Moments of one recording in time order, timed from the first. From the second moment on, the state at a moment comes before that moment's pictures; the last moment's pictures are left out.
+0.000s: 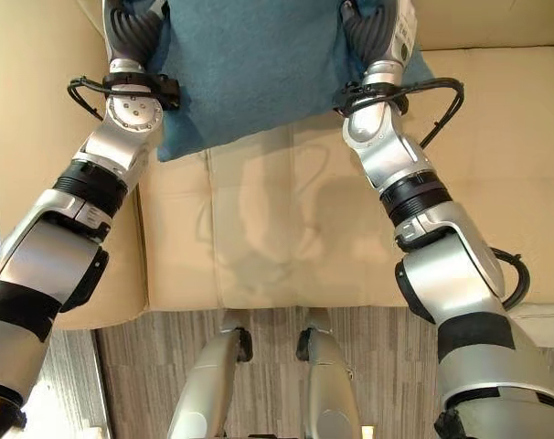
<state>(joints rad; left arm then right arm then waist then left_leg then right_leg) -1.50 0.46 -0.59 1.09 -0.38 -0.17 0.53 -1.41 -0.55 0.61 0.89 0.03 -0.09 -0.67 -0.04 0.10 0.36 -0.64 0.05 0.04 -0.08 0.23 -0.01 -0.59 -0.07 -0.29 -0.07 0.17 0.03</state>
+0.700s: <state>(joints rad) -1.15 0.83 -0.42 1.21 -0.50 -0.16 0.28 -1.33 -0.84 0.74 1.02 0.12 -0.08 -0.39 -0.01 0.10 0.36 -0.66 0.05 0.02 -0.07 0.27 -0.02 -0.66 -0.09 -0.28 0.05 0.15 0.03</state>
